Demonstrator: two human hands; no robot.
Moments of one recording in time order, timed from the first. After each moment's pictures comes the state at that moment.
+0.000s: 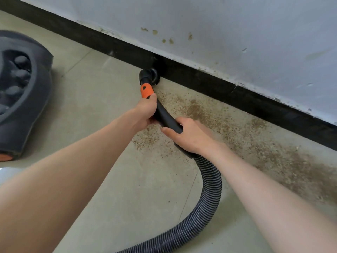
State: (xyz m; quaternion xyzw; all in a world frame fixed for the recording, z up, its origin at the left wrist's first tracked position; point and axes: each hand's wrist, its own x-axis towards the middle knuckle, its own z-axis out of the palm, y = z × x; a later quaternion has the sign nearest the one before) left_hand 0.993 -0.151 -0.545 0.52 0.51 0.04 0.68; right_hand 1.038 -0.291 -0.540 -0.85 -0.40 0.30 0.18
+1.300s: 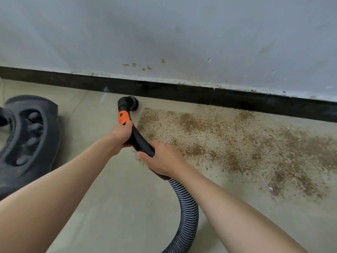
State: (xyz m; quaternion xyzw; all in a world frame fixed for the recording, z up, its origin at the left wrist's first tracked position) left_hand 0.950 -0.128 -0.519 0.64 0.54 0.01 0.55; right_hand 0.969 -0.280 -0.528 -0.84 -0.34 0.33 0.27
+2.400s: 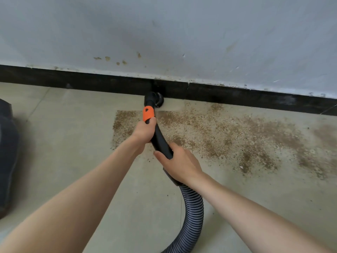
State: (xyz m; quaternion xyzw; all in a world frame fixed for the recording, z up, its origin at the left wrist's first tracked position) left_hand 0.981 -0.205 -0.545 0.68 0.41 -0.06 0.61; right_hand 0.948 -0.349 -0.526 -0.90 -0.19 0.27 0.29
